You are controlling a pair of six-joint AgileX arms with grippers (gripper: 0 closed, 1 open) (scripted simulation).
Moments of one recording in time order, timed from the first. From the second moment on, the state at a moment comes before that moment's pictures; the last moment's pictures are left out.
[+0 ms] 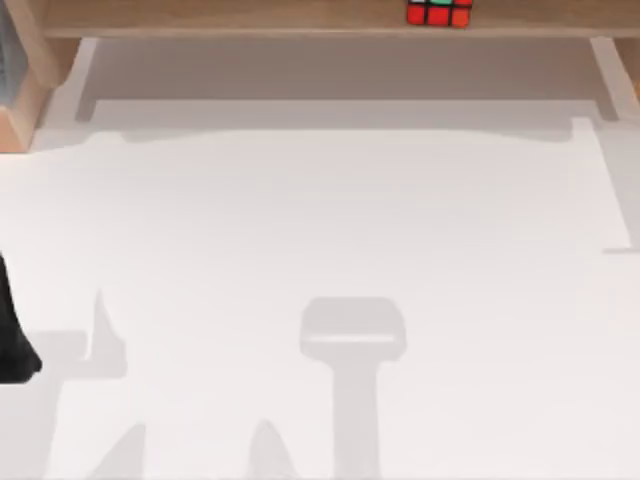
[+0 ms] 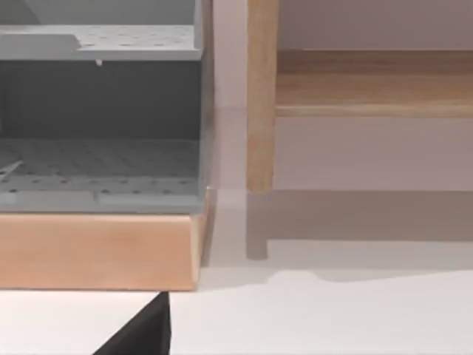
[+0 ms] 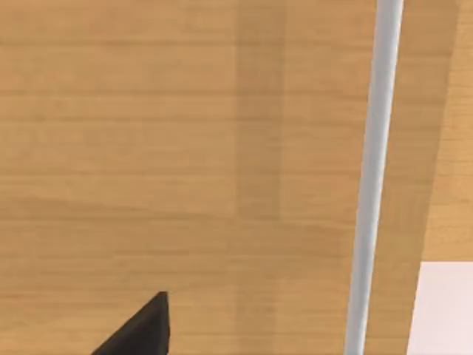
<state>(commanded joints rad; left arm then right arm) 0.00 0.00 0.00 0.00 0.00 0.00 -0.75 2.04 0.43 1.61 -0.71 -1.55</state>
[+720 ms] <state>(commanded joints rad) 0.00 0.00 0.00 0.00 0.00 0.00 -0.69 2.06 0.51 1.56 -0.66 -1.55</state>
